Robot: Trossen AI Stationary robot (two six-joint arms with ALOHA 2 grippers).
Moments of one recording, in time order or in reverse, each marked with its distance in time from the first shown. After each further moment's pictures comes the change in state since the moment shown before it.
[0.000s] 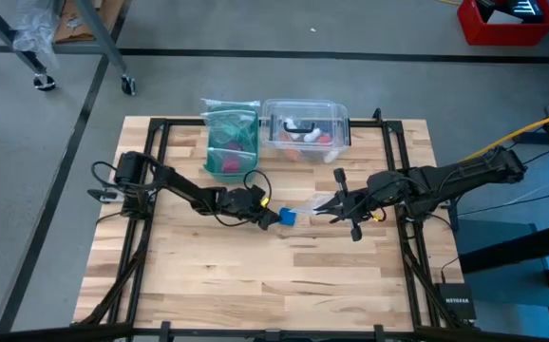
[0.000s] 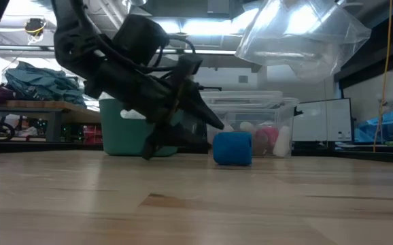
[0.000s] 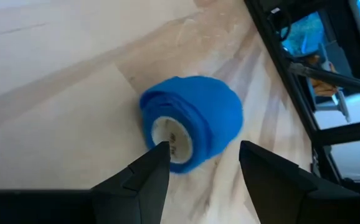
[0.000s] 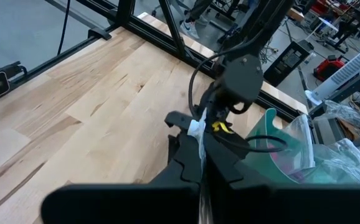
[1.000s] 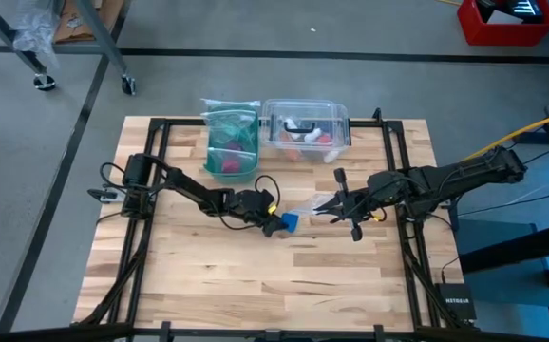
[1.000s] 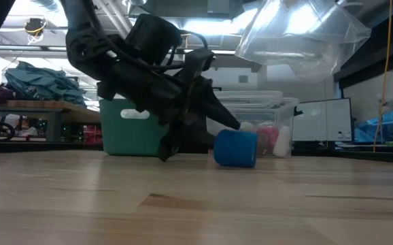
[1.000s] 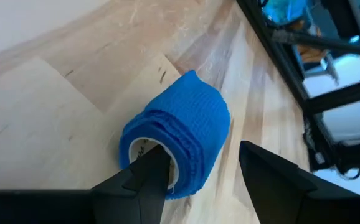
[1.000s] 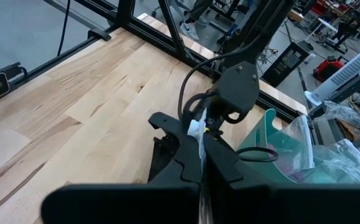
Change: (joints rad) left arm -0.010 0.071 0.094 -0.021 0.108 0.112; right arm 0.000 0.000 0.000 0.002 0.000 -0.001
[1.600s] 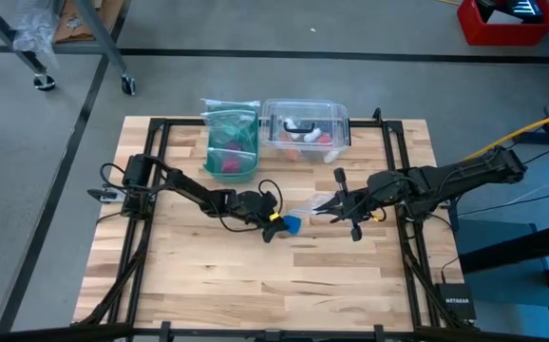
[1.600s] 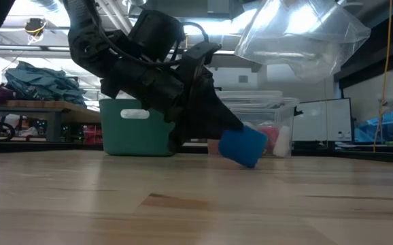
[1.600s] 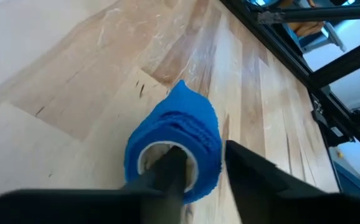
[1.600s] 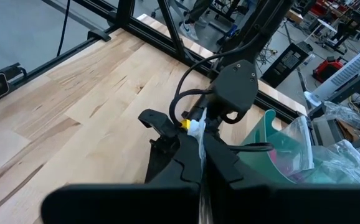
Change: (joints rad) left arm -0.011 0.002 0.031 -0.010 0.000 0.205; right arm 0.000 0.000 0.000 0.004 0.000 0.000
